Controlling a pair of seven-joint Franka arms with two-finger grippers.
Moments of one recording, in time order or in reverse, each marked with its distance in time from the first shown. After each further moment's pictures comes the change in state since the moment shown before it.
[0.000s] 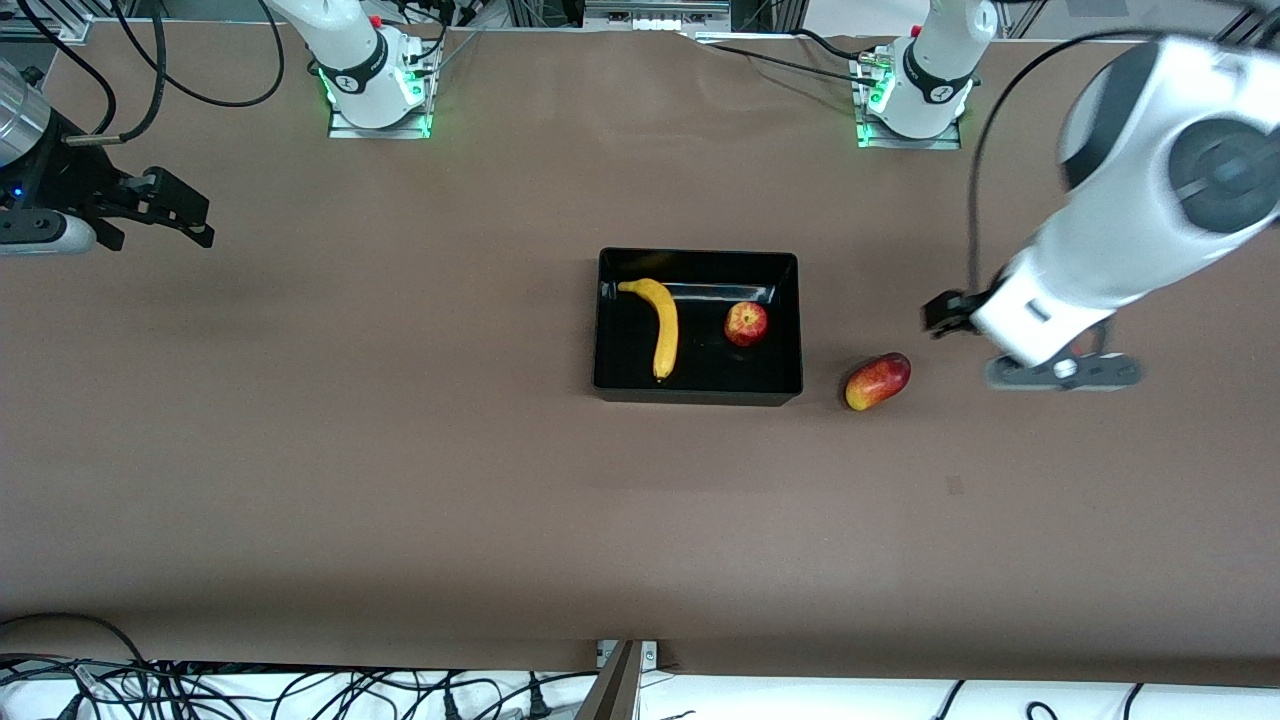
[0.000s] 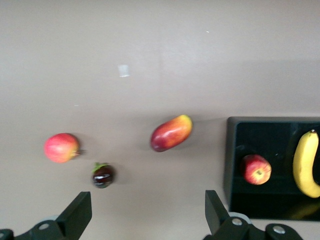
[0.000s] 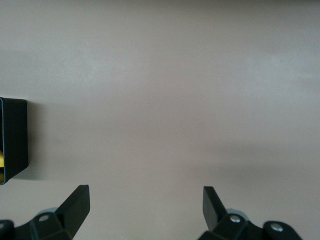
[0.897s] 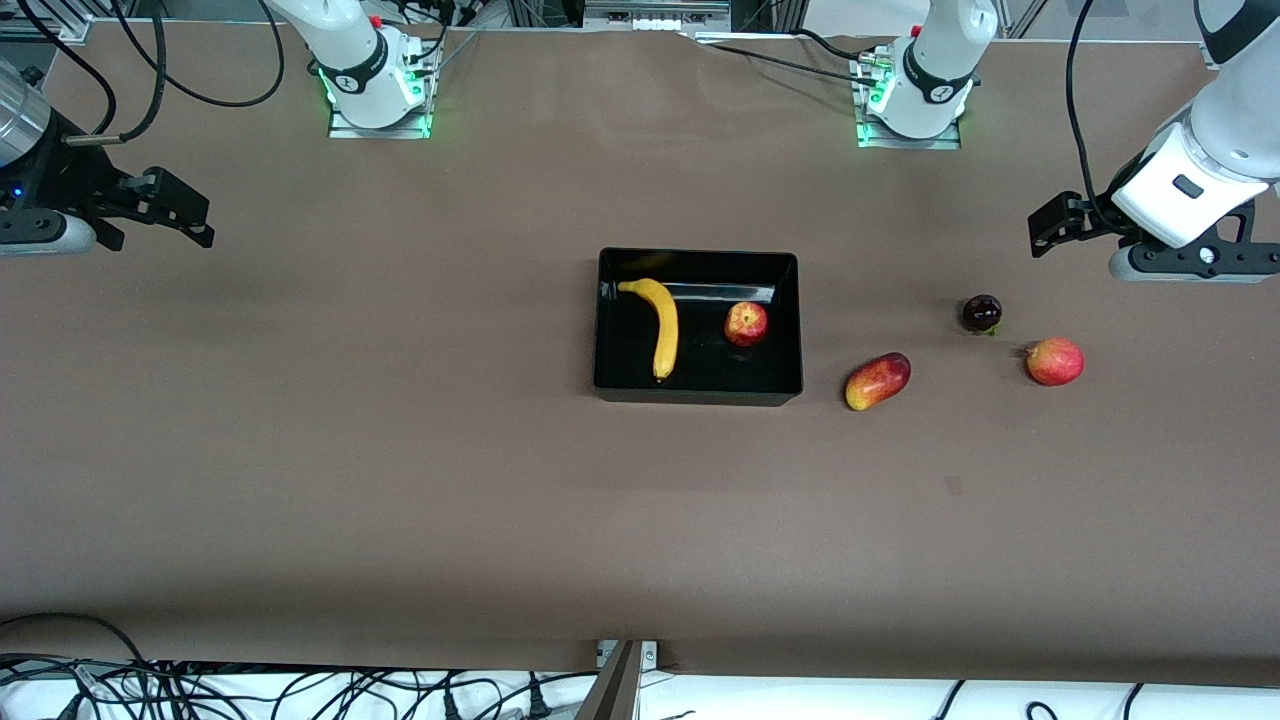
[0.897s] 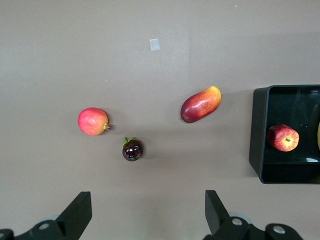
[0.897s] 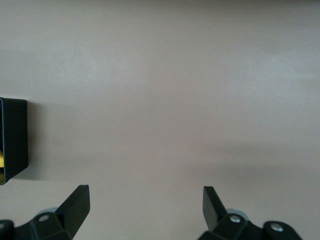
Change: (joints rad) left arm -0.133 -0.296 0.293 -0.321 -0.079 0.055 0.159; right arm 0.000 0.000 0.000 0.000 0.000 0.000 0.000
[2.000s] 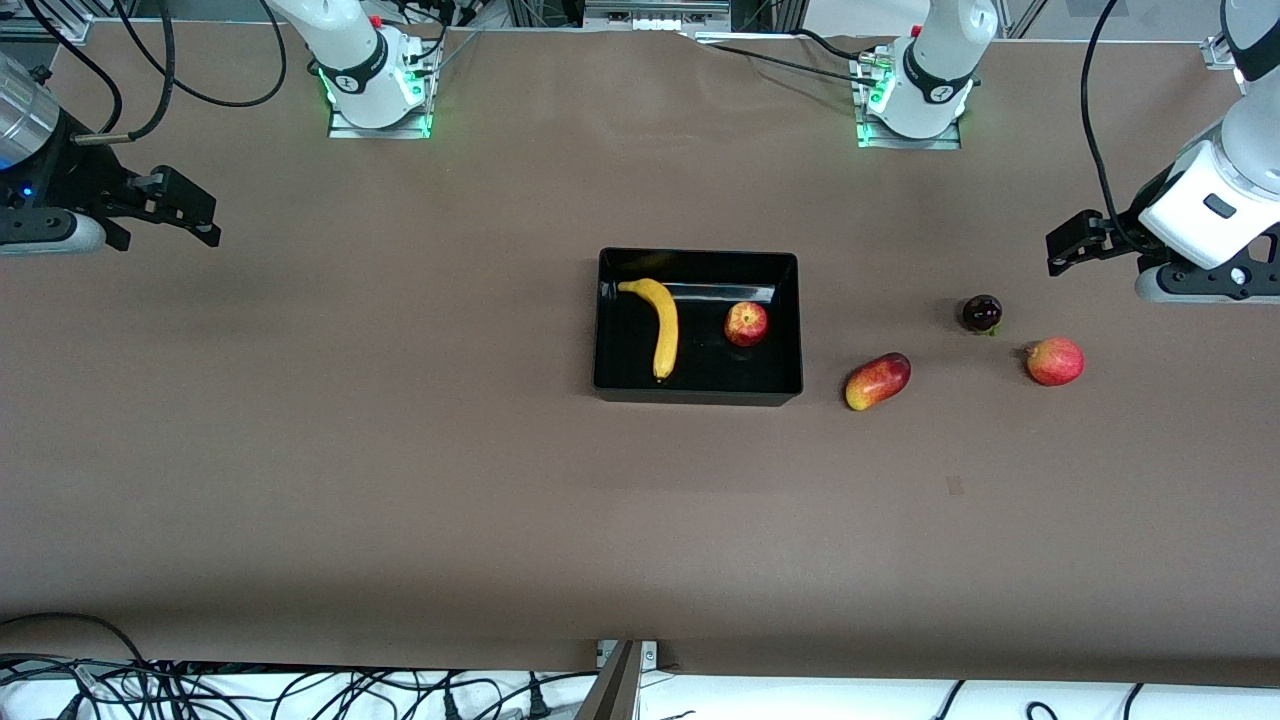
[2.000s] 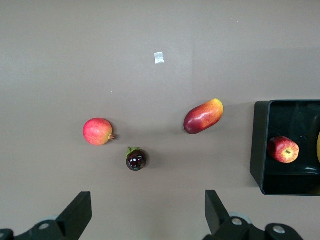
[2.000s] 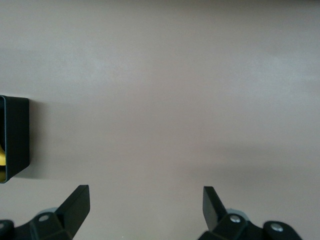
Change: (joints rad) left arm 0.004 0.067 0.017 0.099 0.000 -0.014 0.017; right arm 0.000 0.000 0.012 0.000 0.000 0.000 -0.001
